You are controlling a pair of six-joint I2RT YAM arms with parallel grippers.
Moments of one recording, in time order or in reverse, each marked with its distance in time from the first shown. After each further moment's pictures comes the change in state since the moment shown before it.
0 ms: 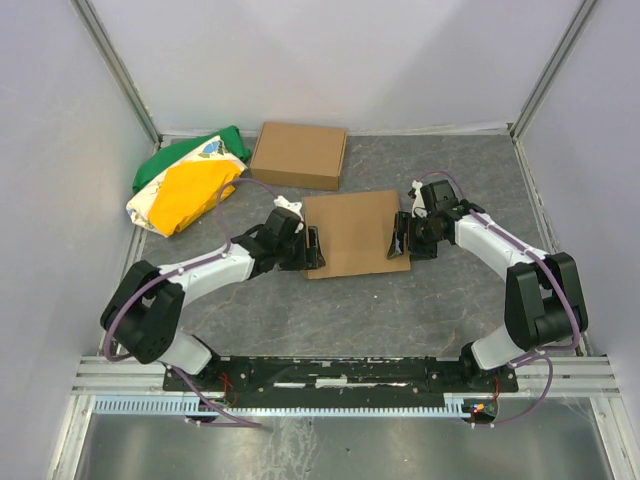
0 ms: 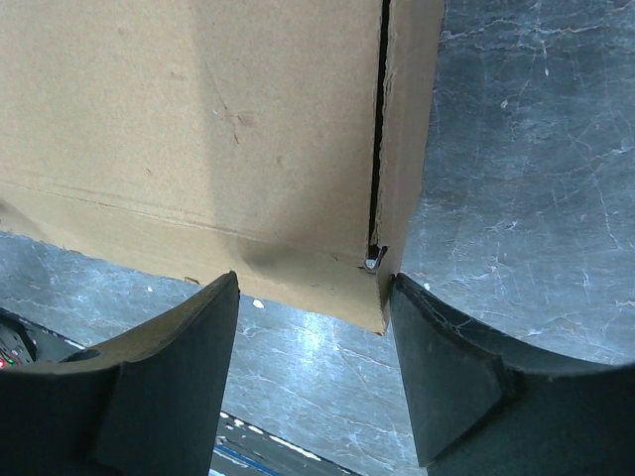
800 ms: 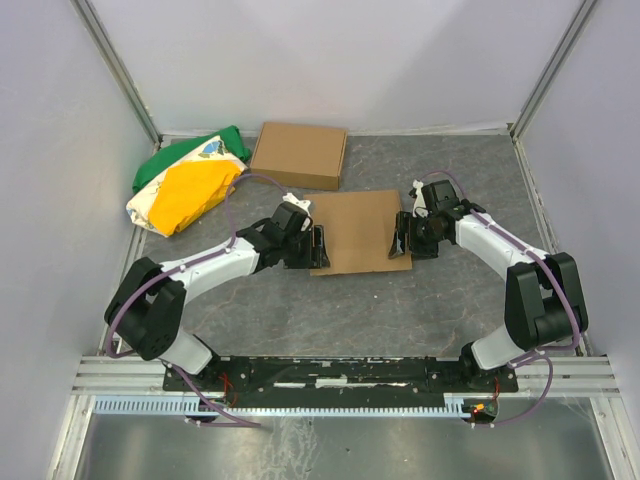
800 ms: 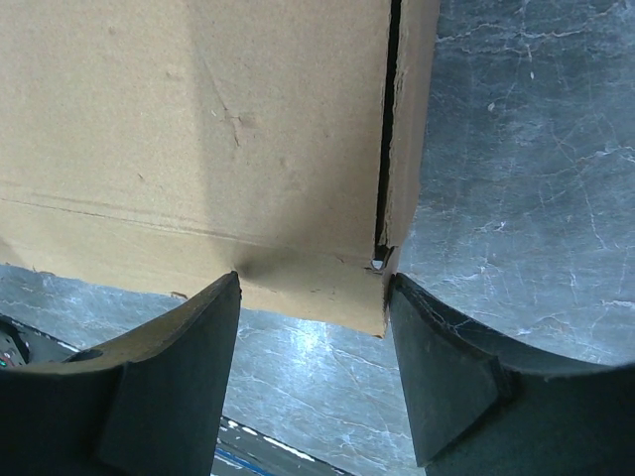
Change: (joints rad) left arm -0.030 0.043 0.088 -0.085 0.049 0.001; right arm -0.002 0.000 0.000 0.000 0.003 -0.010
